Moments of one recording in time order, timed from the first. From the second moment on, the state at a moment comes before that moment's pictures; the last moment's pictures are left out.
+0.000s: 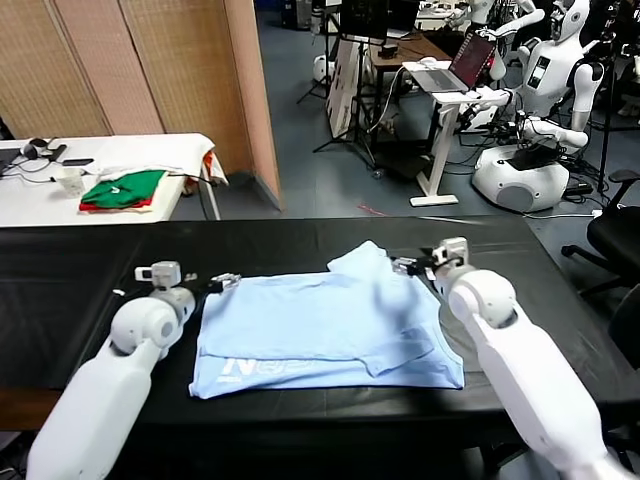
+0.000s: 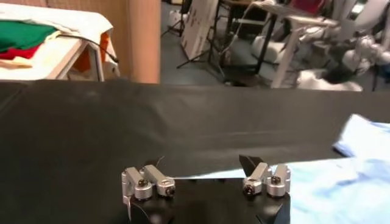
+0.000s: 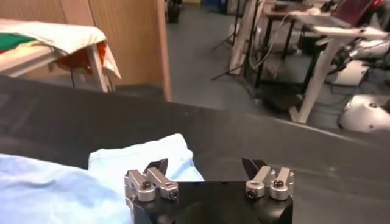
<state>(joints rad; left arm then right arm) 0.82 -1.02 -0.30 -1.59 -0.79 0.71 -0.18 -0.56 1.11 0.09 1.43 0.61 -0.74 0.07</state>
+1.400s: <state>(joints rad) 0.89 -0.96 -0.33 -1.68 -0.80 0.74 -0.16 -0.54 1.16 0.06 1.34 0.47 -0.67 0.02</state>
